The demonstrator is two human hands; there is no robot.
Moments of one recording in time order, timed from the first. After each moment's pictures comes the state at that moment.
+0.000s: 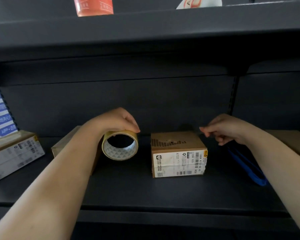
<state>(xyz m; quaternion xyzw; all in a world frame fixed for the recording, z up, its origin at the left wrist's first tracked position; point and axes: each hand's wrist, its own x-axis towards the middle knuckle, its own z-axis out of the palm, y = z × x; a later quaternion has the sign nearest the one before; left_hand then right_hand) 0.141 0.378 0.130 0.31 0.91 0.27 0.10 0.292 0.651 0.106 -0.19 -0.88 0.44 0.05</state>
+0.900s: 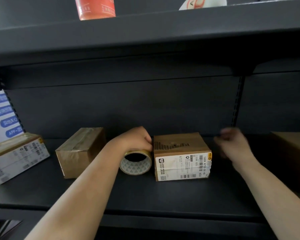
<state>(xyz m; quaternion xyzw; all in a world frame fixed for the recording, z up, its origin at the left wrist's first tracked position) 0.151 0.415 0.083 0.34 0.91 0.20 0.11 0.289 0.640 0.041 -0.28 -0.74 0.53 0.31</state>
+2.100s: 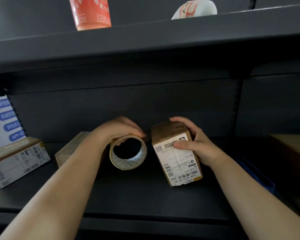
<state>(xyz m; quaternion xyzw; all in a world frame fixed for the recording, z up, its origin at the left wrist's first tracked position) 0.156 0.386 0.130 0.22 0.92 0.31 0.12 0.263 0.600 0.058 0.16 -0.71 0.68 0.12</state>
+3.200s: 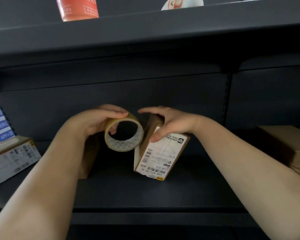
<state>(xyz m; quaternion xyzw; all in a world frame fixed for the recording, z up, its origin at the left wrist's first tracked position) 0.150 0.362 0.144 0.31 0.78 0.50 0.21 0.242 0.583 0.124 0.13 -0.93 0.34 0.00</state>
